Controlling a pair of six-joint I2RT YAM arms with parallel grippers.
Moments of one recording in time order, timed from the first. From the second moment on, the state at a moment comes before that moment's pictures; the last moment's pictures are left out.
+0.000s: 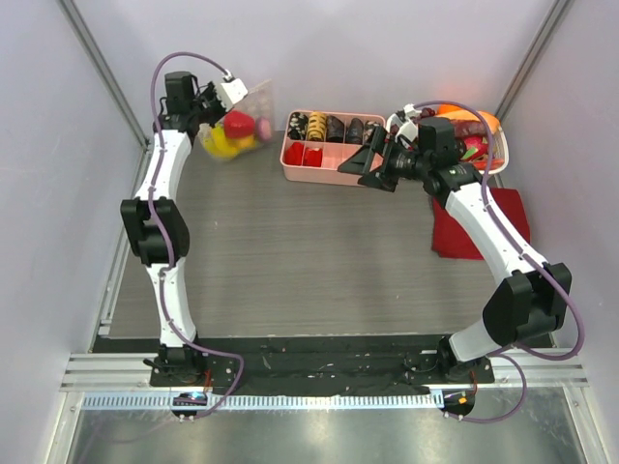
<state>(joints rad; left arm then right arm) -0.01 2.21 2.20 -0.37 0.52 0.93 0.26 1.50 1.39 -0.36 -0.66 0.70</state>
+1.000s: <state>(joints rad) -0.10 1.57 1.04 -0.45 0.61 0.92 0.23 1.36 1.23 -0.45 -0.74 0.46</state>
